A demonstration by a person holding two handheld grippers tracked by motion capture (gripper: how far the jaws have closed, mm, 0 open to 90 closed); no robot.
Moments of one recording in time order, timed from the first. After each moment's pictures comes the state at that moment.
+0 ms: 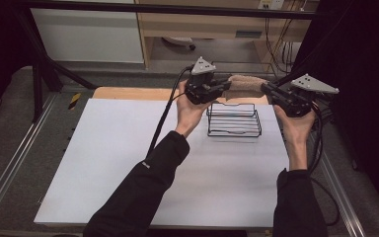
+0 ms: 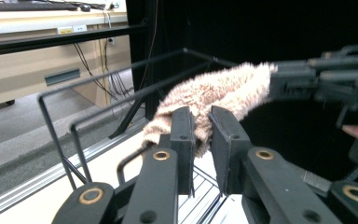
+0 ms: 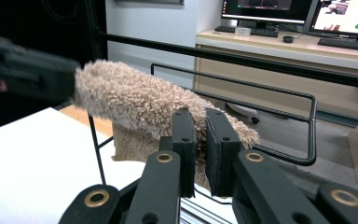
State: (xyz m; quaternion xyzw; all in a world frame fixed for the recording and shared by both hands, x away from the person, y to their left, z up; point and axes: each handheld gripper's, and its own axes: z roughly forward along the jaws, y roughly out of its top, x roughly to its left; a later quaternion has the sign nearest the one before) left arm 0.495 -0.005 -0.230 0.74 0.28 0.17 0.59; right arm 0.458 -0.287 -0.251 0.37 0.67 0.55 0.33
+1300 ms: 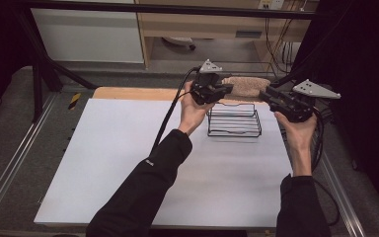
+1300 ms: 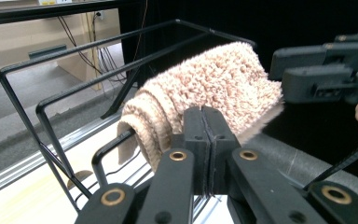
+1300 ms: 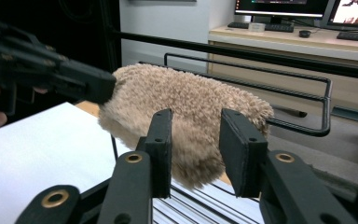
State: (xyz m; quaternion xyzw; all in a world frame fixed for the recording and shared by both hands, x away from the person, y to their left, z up) left arm 0.505 -0.022 -0.247 0.78 0.27 0.14 0.55; right arm 0.451 -0.293 -0.261 0.36 0.68 0.56 0.30
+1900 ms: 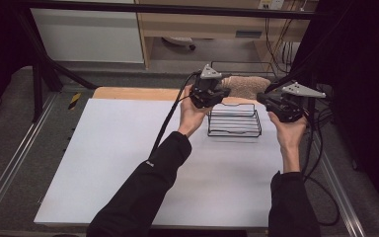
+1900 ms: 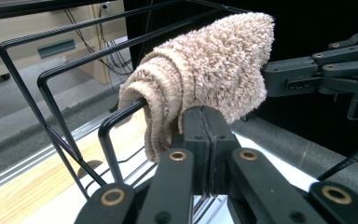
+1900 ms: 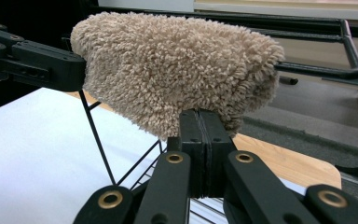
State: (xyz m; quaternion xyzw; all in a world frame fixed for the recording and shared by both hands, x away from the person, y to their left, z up) left arm 0.509 -0.021 -0.260 0.78 0.28 0.15 0.54; right arm 0.467 -0.283 -0.282 0.42 0.69 0.52 0.29
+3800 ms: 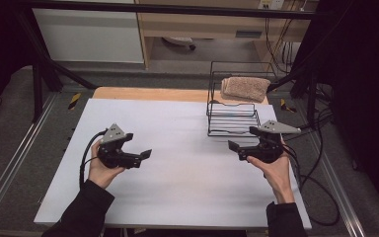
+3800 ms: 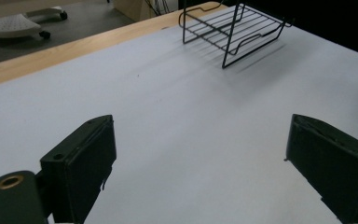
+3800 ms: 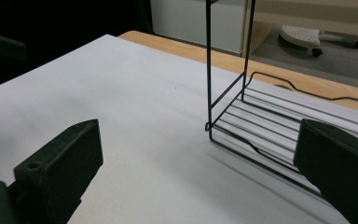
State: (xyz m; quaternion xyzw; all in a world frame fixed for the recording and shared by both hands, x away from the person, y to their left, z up) left arm 0.389 0.214 -0.368 0.79 0.35 0.18 0.47; right arm 0.393 -0.232 -0.339 0.40 0.74 0.50 0.20
